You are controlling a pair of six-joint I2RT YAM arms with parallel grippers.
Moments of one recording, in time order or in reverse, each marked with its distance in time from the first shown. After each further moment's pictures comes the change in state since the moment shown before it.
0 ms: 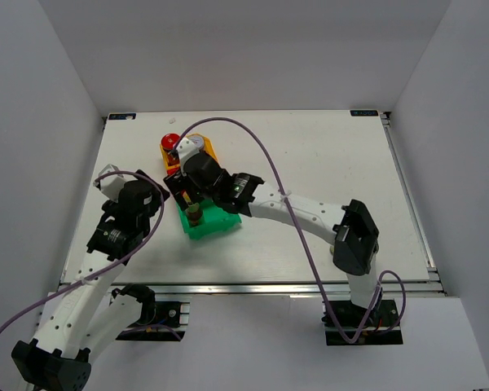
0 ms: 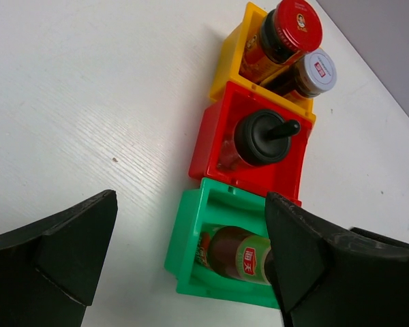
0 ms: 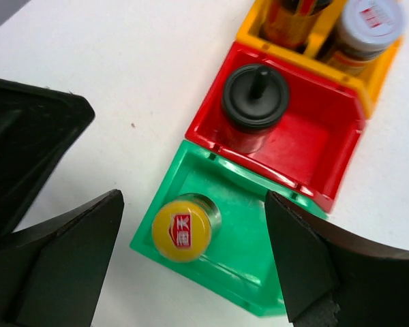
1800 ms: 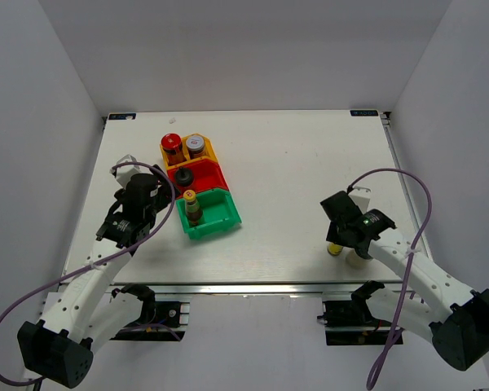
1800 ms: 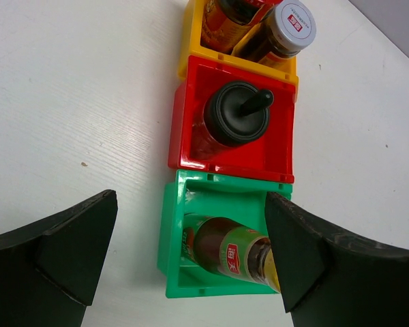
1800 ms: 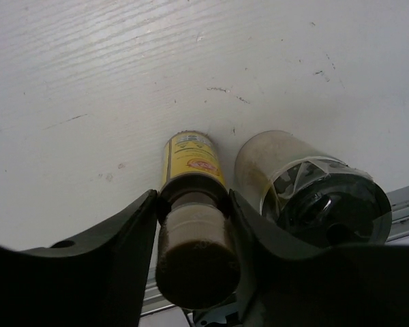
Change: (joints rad) left arm 0.000 0.096 -0.014 0.139 0.145 0.139; right arm -0.549 -0.982 -1.032 -0.604 0.247 0.548
